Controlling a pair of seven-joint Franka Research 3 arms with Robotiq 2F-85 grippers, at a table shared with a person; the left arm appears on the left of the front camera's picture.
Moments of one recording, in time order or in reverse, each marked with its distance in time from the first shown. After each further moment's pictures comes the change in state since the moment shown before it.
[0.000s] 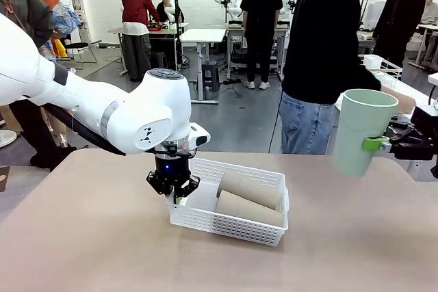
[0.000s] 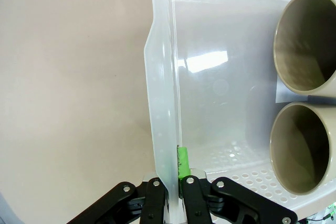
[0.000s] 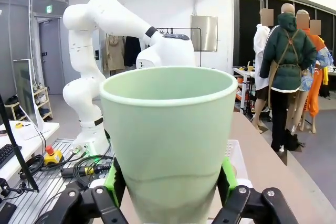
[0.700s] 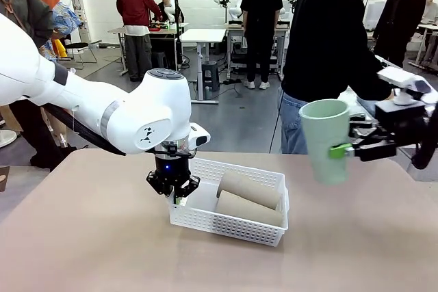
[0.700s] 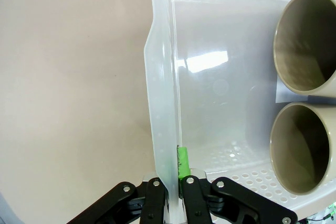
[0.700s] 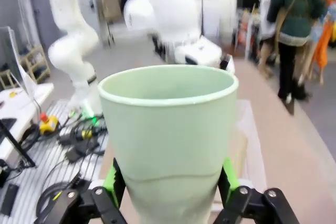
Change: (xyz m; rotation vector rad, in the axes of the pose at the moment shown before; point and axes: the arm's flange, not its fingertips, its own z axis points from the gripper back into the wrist) left arm 0.000 0.000 0.000 0.000 0.000 0.000; right arm 0.027 -0.003 -0.080 -0.002 0.352 -0.042
